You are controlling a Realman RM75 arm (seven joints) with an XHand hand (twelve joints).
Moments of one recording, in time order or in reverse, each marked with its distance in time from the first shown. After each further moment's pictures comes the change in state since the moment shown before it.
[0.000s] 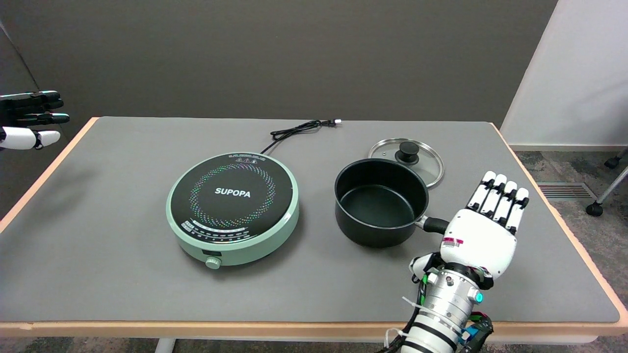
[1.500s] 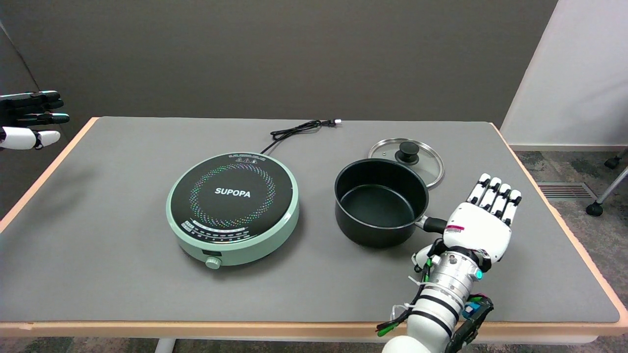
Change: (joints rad) arm 0.068 0.040 0.095 -0.010 0.191 -0.113 0.000
